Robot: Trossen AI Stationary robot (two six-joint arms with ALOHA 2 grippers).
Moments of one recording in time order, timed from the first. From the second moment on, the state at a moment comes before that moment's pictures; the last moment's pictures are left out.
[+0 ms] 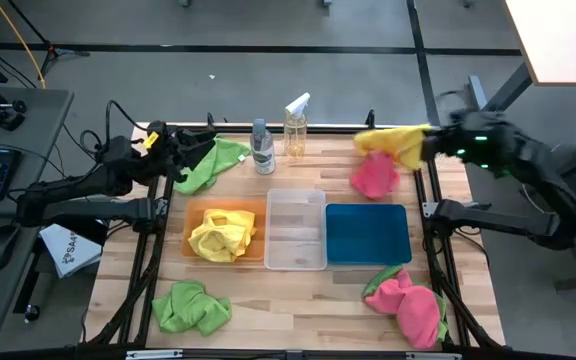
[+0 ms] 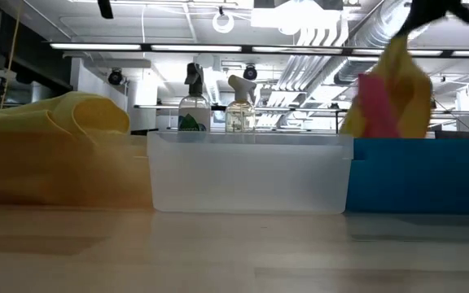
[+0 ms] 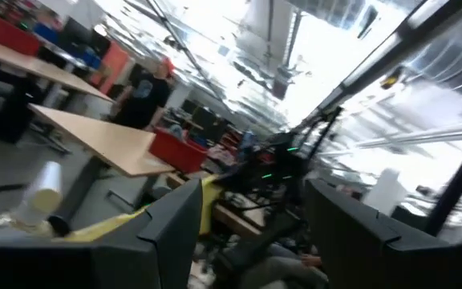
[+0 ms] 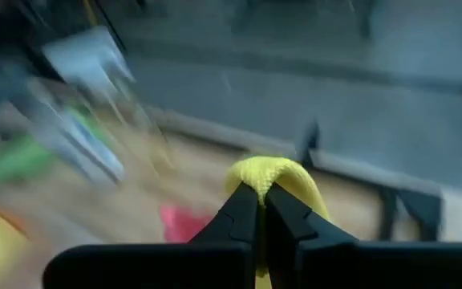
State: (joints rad) left arm 0.23 0.63 0.67 0.26 -0.12 -0.52; right arm -0.54 0.72 1.24 -1.11 0.37 0.47
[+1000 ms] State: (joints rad) left arm 0.10 1.28 1.24 -0.11 0.13 0.10; right arm -0.08 1.23 1.28 -0.02 -0.30 0.38
